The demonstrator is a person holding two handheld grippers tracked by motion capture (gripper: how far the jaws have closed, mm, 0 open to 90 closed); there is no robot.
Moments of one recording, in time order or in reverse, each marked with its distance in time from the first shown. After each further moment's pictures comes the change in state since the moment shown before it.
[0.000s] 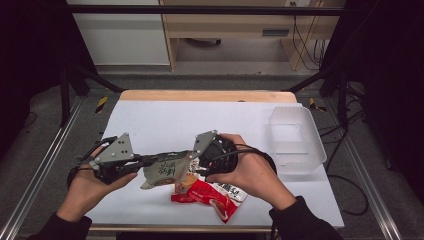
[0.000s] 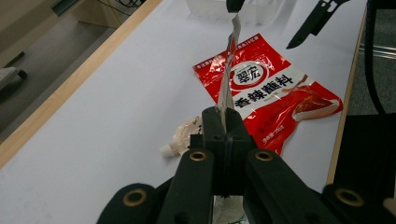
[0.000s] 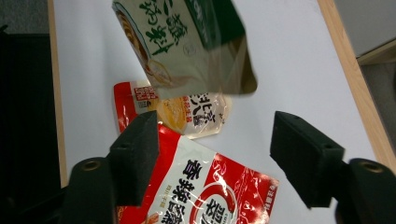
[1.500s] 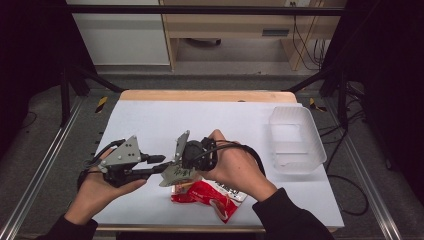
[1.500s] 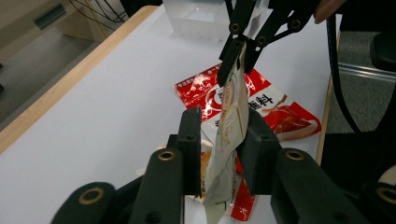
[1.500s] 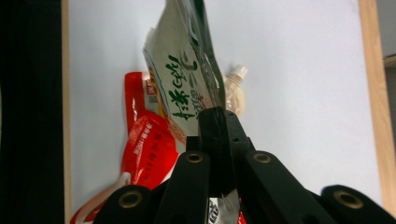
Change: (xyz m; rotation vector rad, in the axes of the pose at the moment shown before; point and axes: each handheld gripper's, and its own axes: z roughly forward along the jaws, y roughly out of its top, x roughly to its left) left arm -0.008 0.003 0.010 -0.085 -0.045 -0.034; right arm 0.002 0.032 0.017 0.127 0.061 -0.136
